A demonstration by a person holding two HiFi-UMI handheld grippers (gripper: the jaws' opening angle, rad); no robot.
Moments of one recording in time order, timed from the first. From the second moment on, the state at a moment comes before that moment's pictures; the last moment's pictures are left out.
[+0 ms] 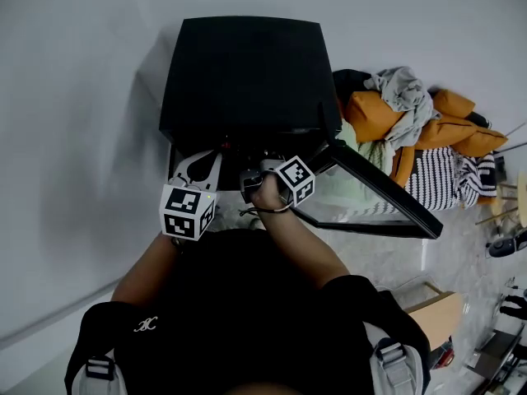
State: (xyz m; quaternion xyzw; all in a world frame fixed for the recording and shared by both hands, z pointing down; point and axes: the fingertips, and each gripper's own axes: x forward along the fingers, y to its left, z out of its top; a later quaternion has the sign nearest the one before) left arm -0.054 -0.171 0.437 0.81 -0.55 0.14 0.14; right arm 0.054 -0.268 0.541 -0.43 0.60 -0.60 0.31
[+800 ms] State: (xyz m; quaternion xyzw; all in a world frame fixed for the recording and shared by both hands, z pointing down) left arm -0.073 -0.181 0.450 0.84 -0.51 0.15 0.14; right arm 0.070 -0.299 0.565 -0.48 0.54 -0.59 0.35
